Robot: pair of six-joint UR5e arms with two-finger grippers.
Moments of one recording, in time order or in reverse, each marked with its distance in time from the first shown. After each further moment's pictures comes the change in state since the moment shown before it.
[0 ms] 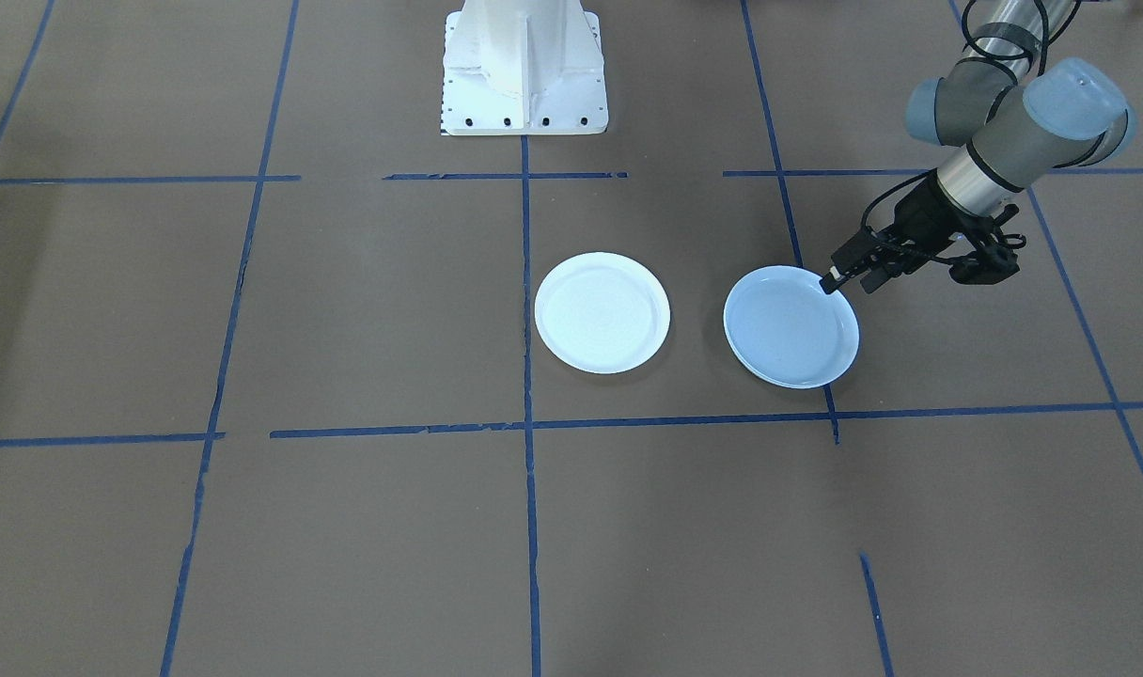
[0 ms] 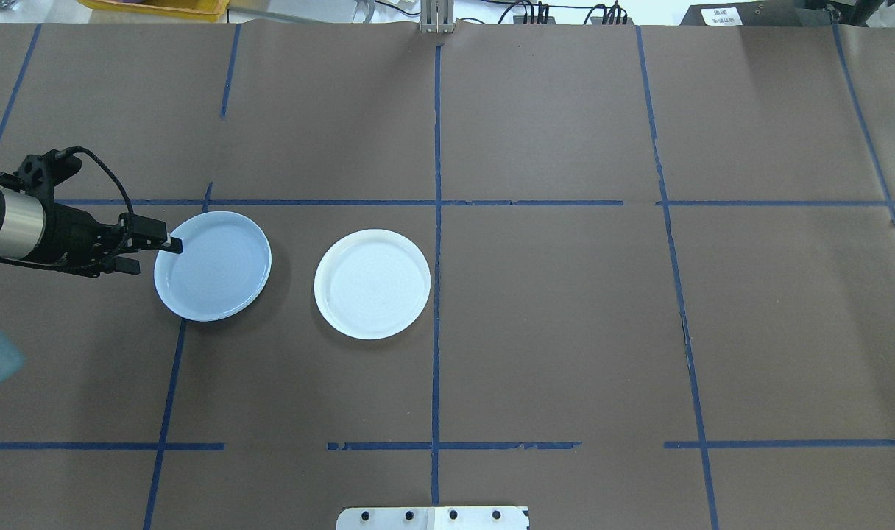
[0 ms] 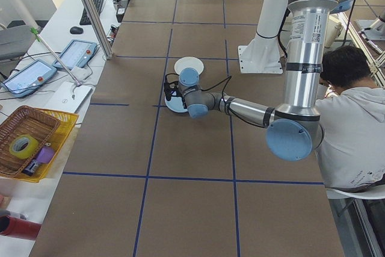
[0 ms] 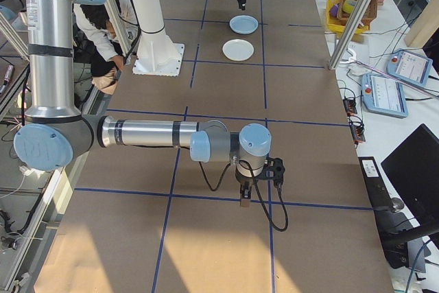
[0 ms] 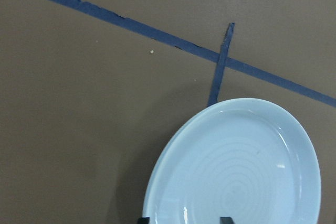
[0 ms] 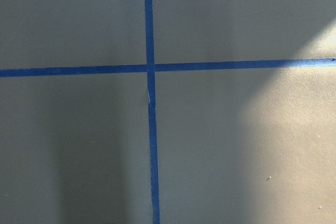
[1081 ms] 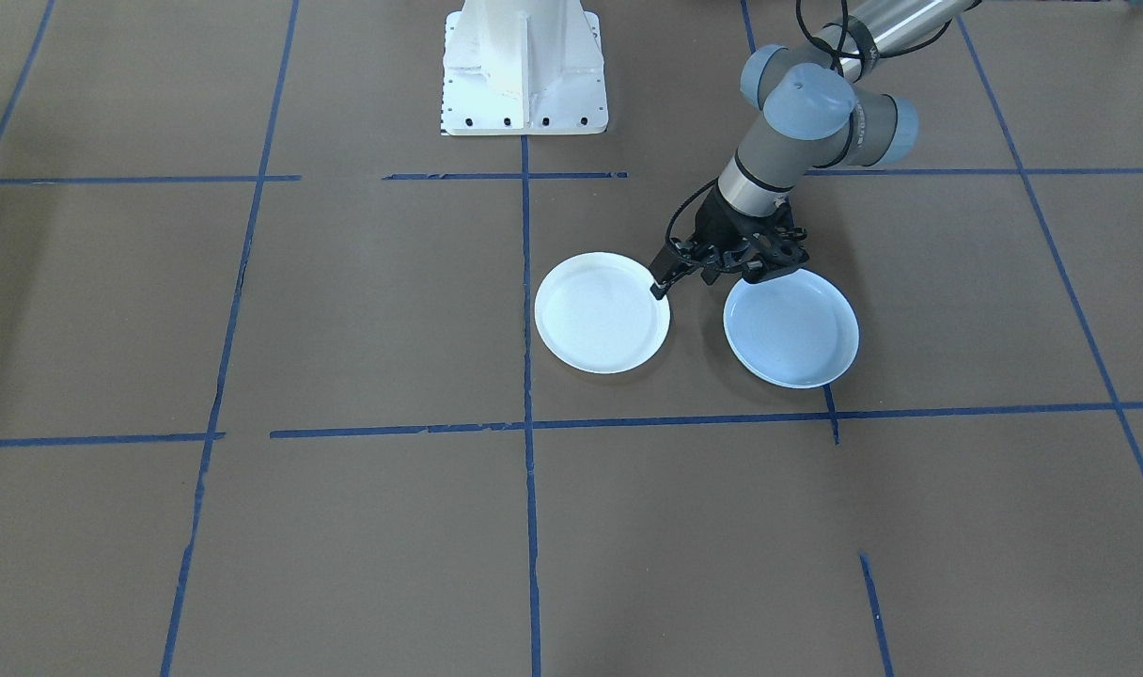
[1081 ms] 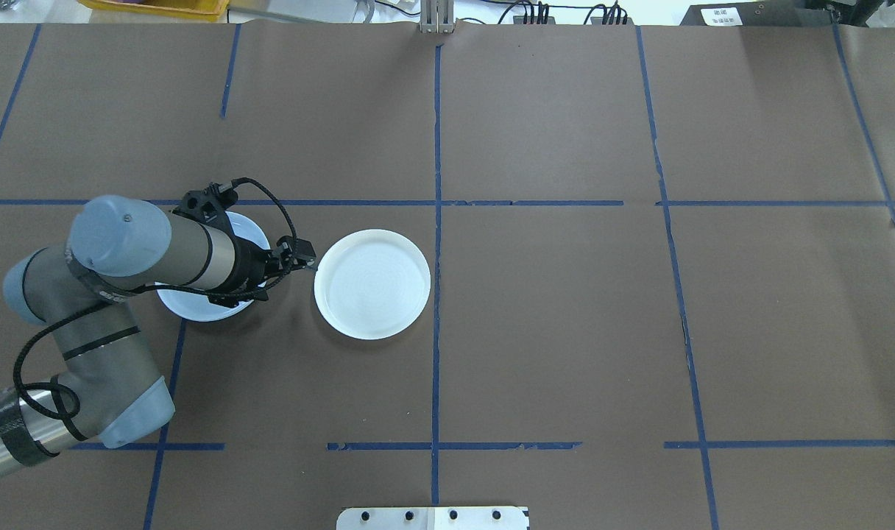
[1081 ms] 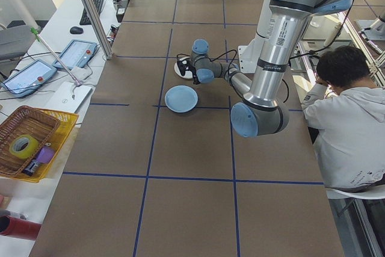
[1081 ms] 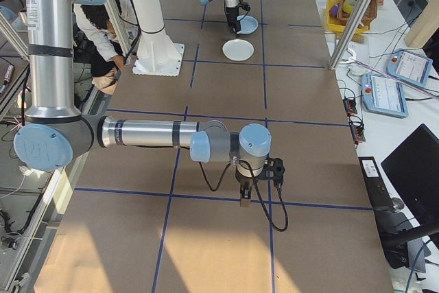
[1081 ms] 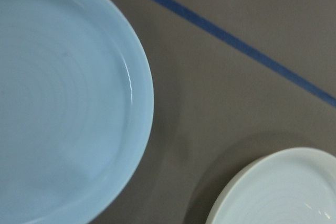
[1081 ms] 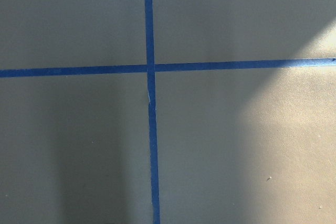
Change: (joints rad) left arm 0.319 -0.274 -0.006 0.355 0.325 -0.261; right arm 0.001 0.000 0.000 0.000 0.001 0.001
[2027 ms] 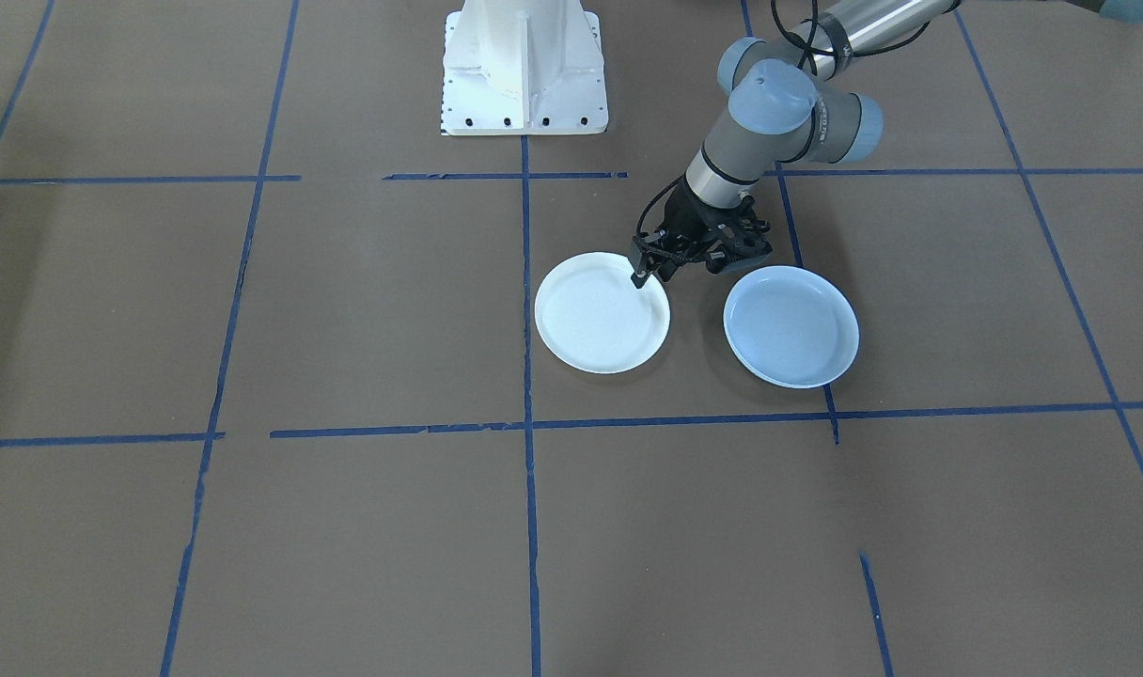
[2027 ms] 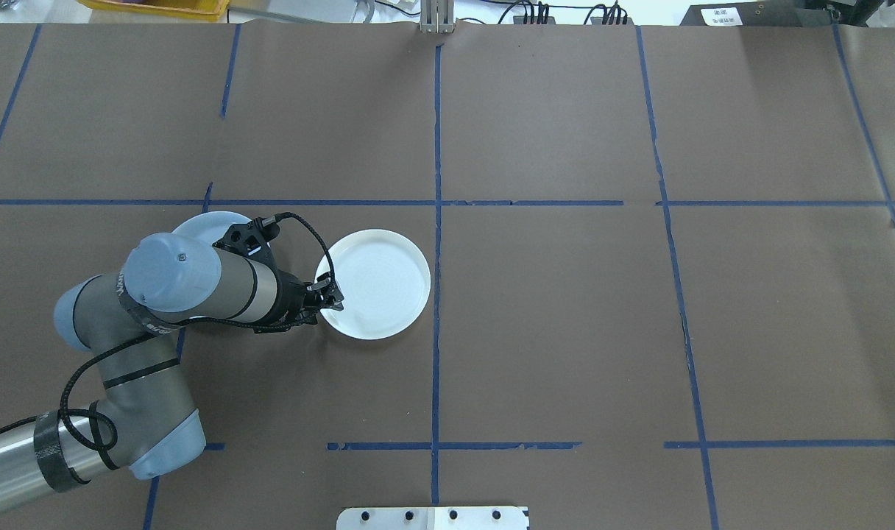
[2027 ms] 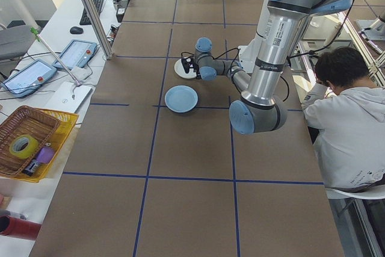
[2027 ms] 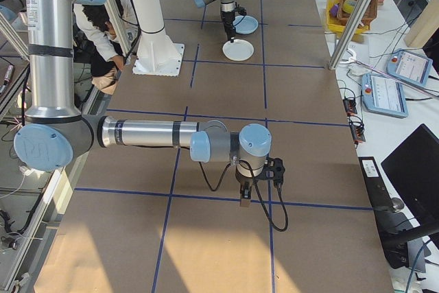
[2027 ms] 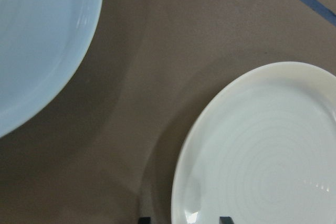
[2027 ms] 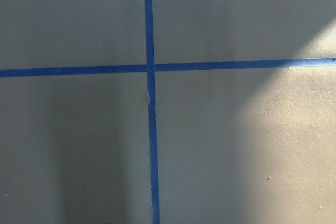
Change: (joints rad) left arm 0.035 -0.030 0.015 0.000 0.002 -0.002; right arm -0.001 0.000 0.000 0.000 -0.001 0.000
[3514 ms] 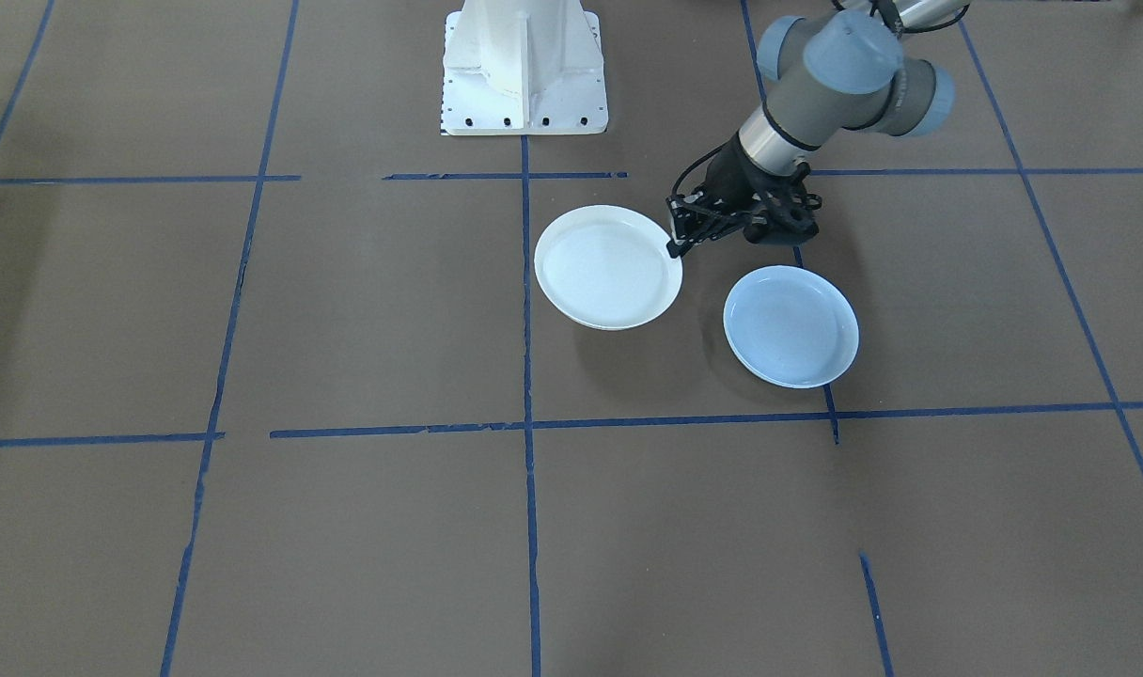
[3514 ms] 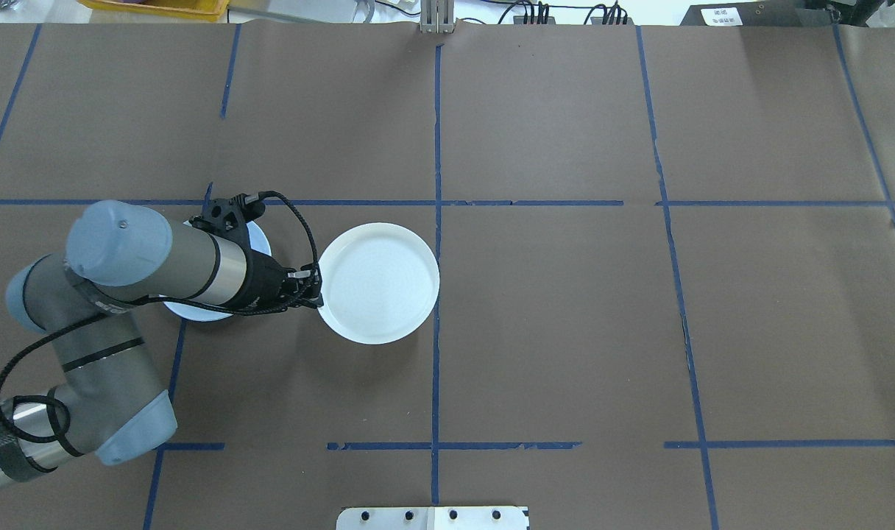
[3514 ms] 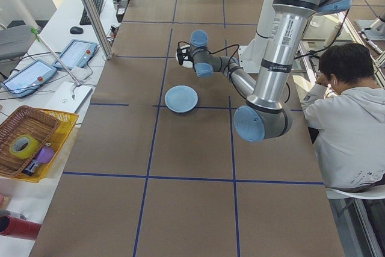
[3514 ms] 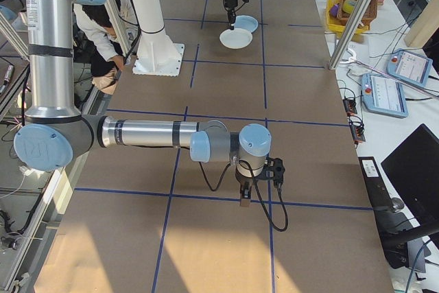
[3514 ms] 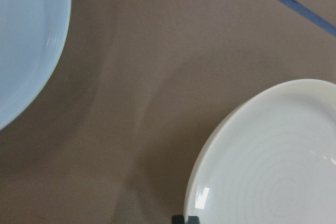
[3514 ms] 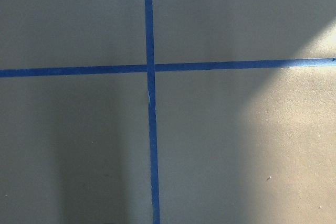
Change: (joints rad) left arm -0.178 0.110 -0.179 -0.010 -0.235 0.256; right arm 0.000 0.000 0.000 0.000 0.000 0.000
